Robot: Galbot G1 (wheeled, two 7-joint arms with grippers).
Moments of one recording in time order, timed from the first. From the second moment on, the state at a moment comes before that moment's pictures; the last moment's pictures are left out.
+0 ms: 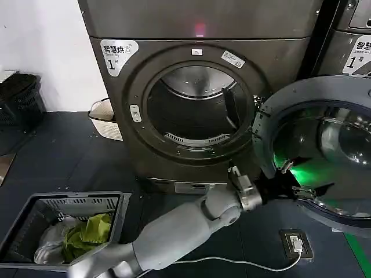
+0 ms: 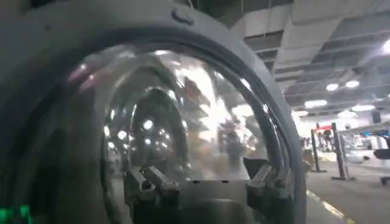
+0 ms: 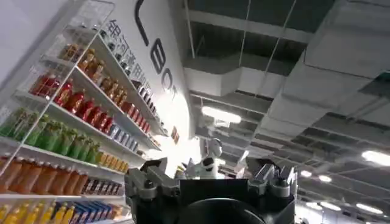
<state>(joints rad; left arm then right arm) 0.44 -1.48 0.54 -1.46 -0.59 -0.15 0.29 -1.57 1.06 2.24 1.84 0.22 -0.28 -0.06</state>
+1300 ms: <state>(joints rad) 0.53 -0.75 0.41 -1.88 -0.68 -0.03 0.27 -1.59 1.04 2.33 1.87 0.23 -0.30 -0.05</state>
